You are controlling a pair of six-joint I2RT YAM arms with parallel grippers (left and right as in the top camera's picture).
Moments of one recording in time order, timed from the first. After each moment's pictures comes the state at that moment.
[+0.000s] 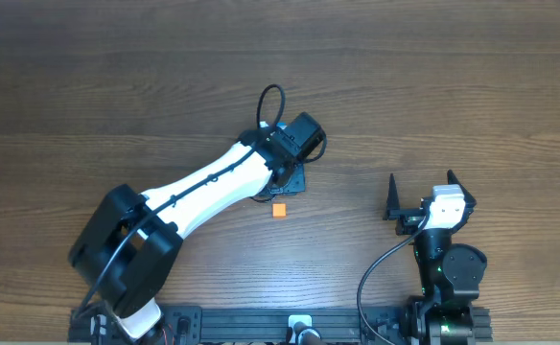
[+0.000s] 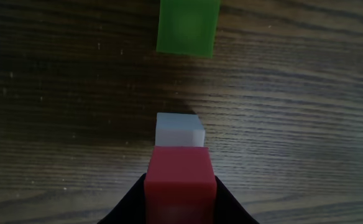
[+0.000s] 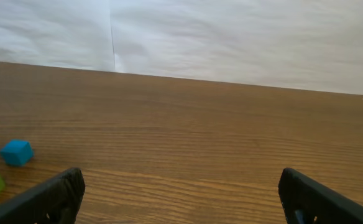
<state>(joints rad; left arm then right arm) -0.77 1.85 1.26 -0.81 -0.07 -0.84 -0.02 0.01 0.01 -0.07 -0.07 -0.08</state>
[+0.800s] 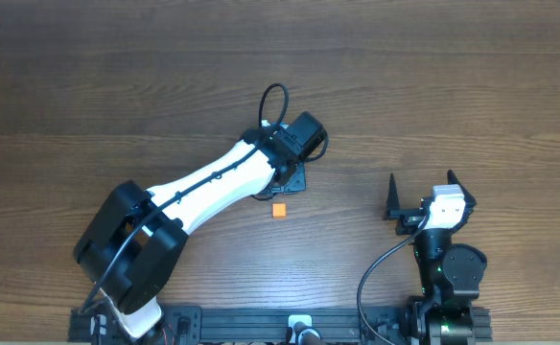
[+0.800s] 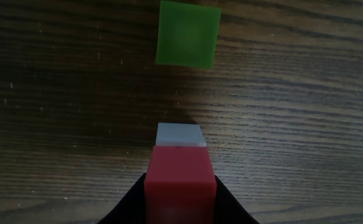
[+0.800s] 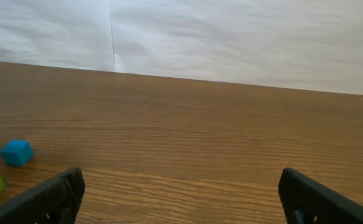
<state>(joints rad) -0.77 1.87 1.28 -0.81 -0.09 -0.83 -0.02 0.01 0.01 -0.07 -0.07 -0.08</state>
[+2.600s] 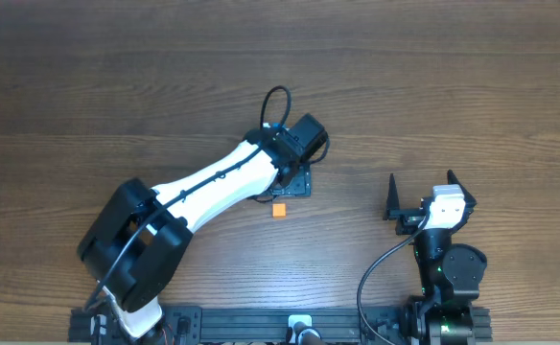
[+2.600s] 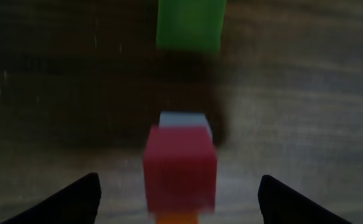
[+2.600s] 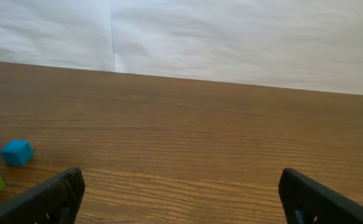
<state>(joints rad) -0.80 1.88 1.28 -0.85 -0.08 -0.82 -0.02 0.01 0.01 -0.07 -0.07 -0.08</state>
